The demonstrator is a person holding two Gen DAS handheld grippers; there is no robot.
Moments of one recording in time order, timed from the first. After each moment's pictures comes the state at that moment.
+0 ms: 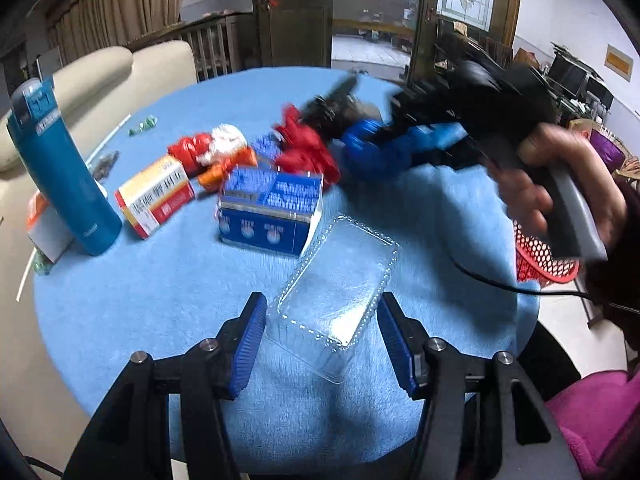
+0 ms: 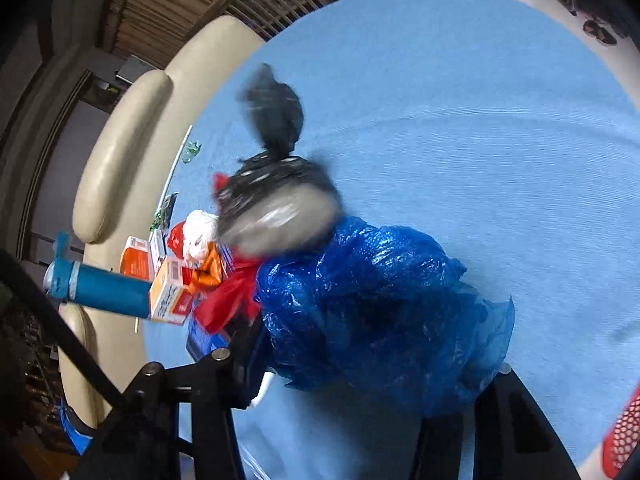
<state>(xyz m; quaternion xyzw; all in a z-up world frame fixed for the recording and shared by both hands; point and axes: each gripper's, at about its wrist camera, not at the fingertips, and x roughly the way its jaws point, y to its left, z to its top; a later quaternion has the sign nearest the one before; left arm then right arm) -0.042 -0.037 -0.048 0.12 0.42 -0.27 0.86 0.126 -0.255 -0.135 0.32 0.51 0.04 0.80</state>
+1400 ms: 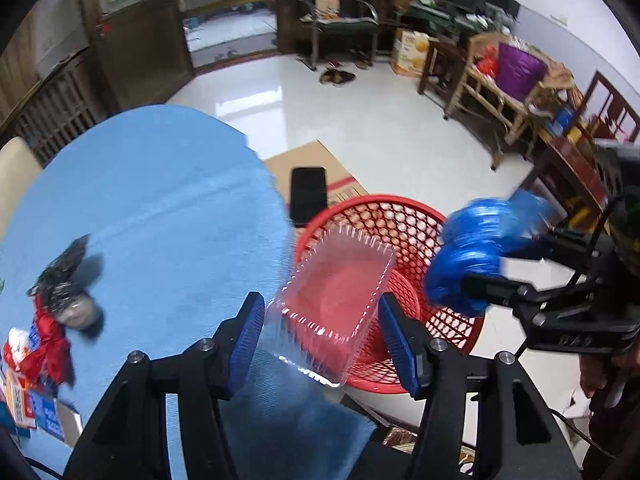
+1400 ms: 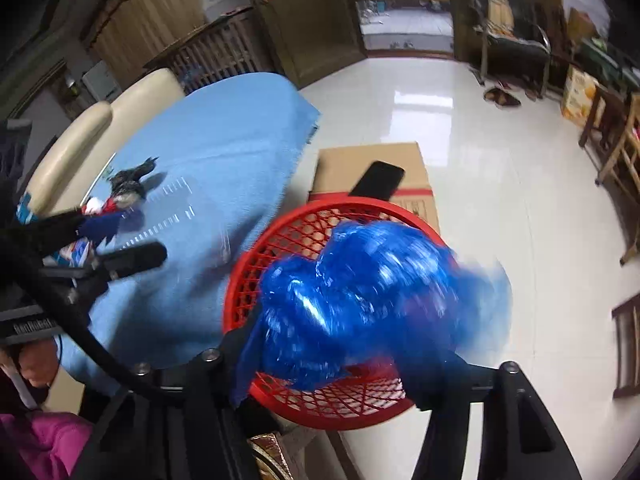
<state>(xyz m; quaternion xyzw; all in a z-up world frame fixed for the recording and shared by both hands) -0.062 -0.372 -0.043 0.25 0.45 -0.43 0.75 -0.146 -0.491 -0.099 0.20 0.47 -0.11 0.85</state>
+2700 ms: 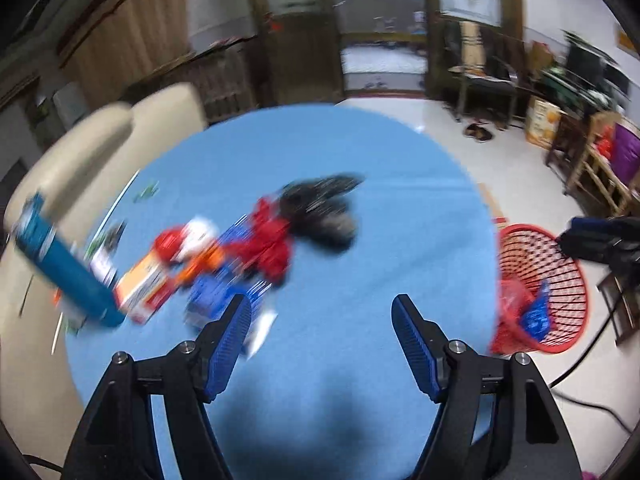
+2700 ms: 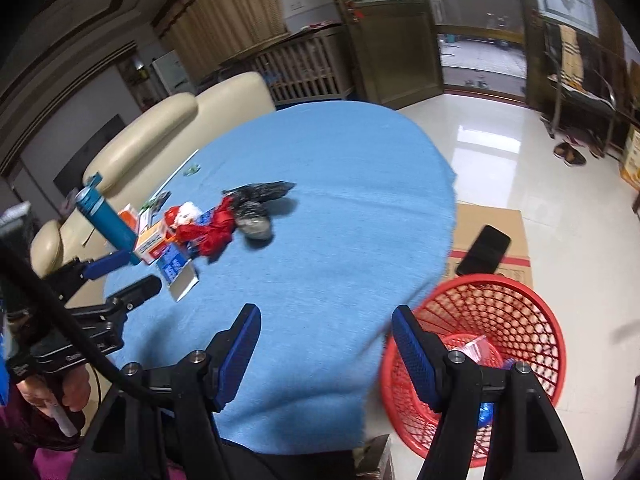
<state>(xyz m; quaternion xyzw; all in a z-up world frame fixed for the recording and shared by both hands) -0.021 -0.135 -0.002 0.16 0.40 -0.20 0.88 -0.054 -0.359 -0.040 0.16 0.42 0.01 0.90</state>
